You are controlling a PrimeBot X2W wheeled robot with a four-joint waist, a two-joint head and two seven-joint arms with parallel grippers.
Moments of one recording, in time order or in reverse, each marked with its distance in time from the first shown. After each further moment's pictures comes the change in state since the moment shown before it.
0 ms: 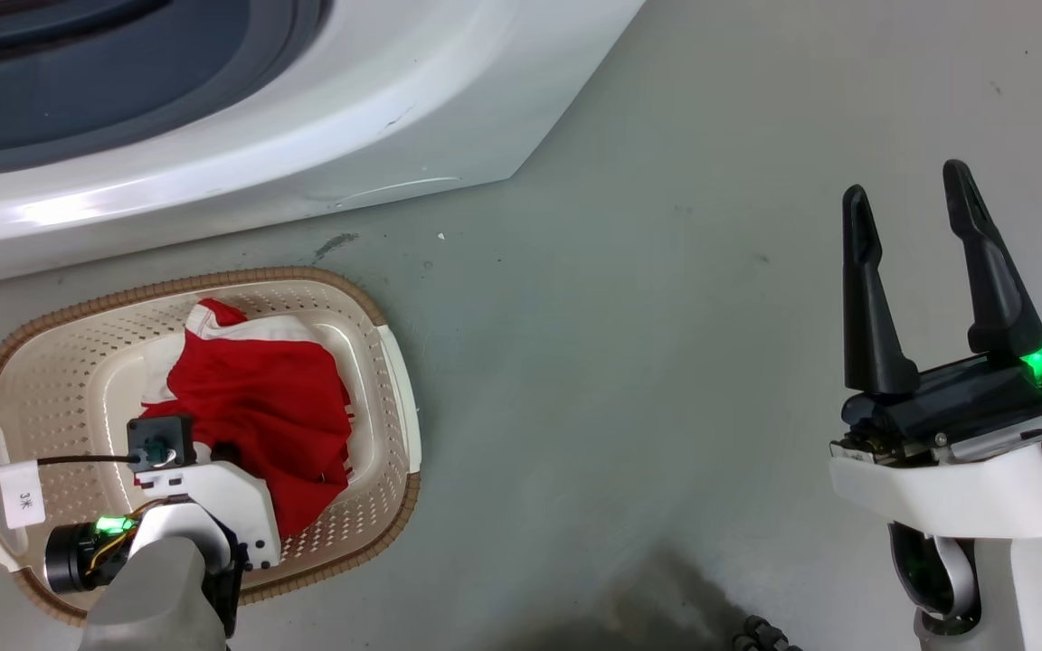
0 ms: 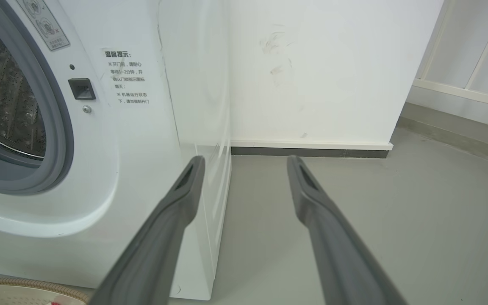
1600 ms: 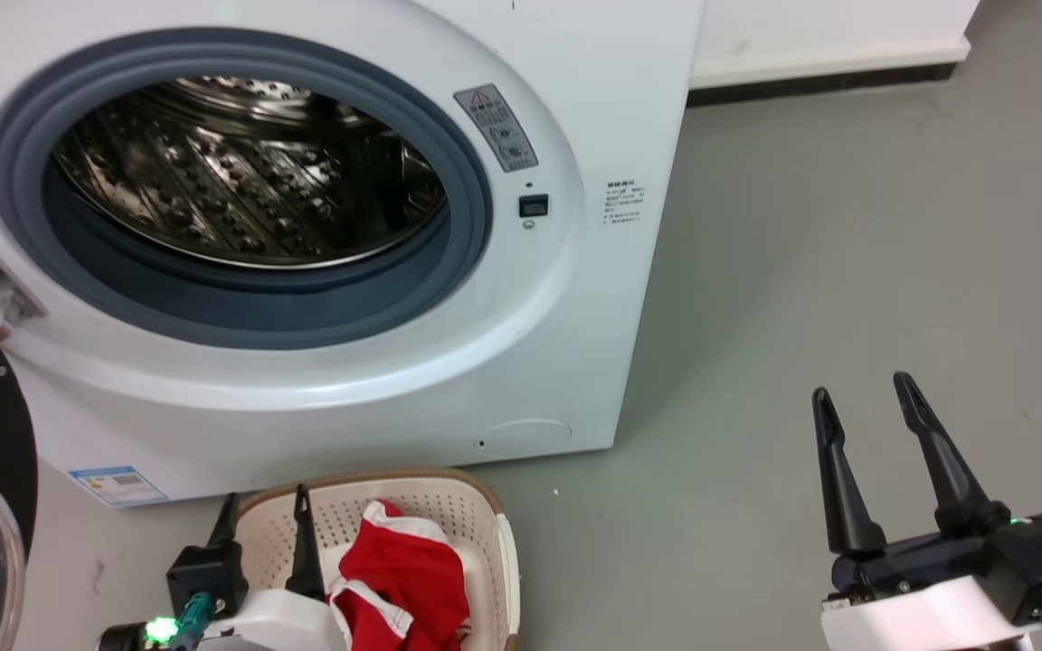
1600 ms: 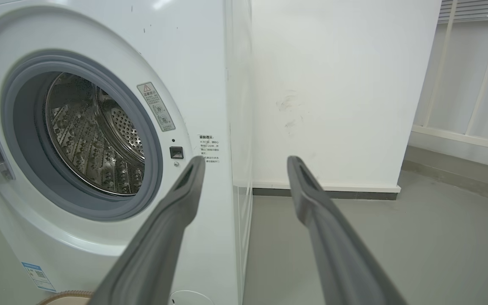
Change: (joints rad) left arm 0.560 -0.167 0.254 -0.839 0.289 0.041 0.000; right arm 0.278 0.000 -0.028 0.094 -0.055 0.000 0.000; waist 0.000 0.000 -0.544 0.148
